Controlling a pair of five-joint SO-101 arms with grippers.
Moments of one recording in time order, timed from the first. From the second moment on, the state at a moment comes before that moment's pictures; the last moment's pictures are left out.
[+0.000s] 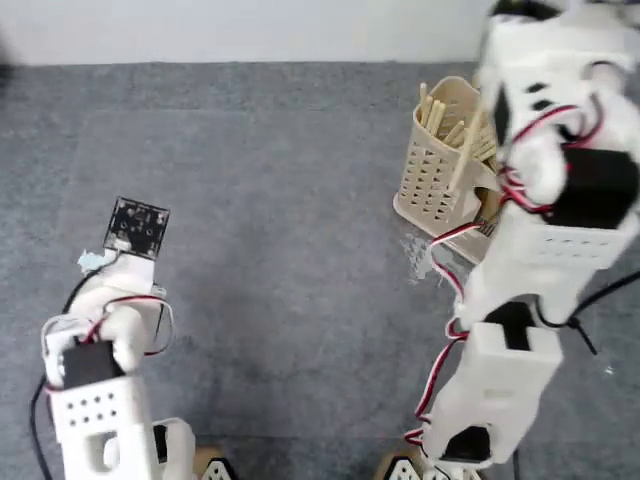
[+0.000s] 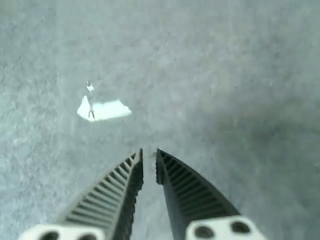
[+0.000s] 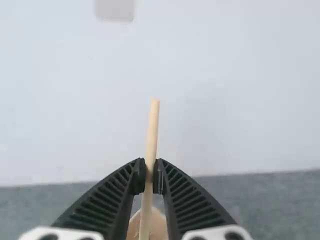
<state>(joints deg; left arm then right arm) -17.2 -64.1 64.7 61.8 -17.3 3.9 22.7 -94.6 90.7 -0.7</state>
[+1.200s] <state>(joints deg) -14.7 -68.5 73.3 56.1 -15.9 0.0 36.7 -94.5 78.3 -2.9</state>
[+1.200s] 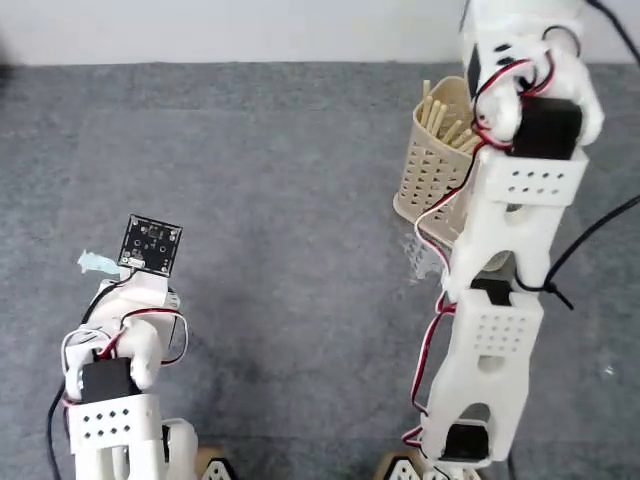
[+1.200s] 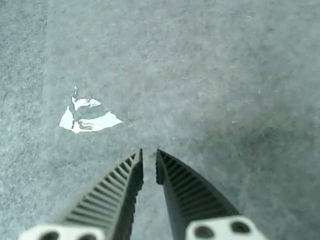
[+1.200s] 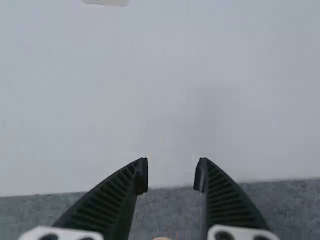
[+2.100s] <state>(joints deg) -14.7 -68.5 73.3 56.1 -10.9 1.8 5.1 -68.7 100.6 -2.9</state>
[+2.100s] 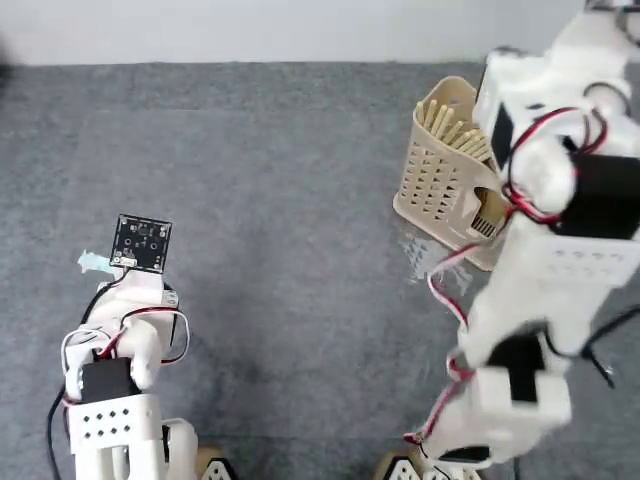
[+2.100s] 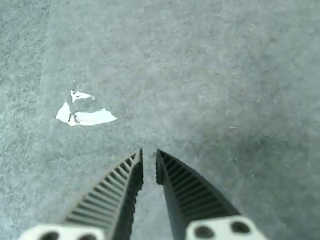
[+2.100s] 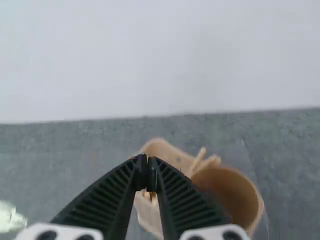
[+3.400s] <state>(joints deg) -5.7 -73.1 82.4 51.5 -8.8 -0.1 -103.1 82.9 62.4 -3.2</state>
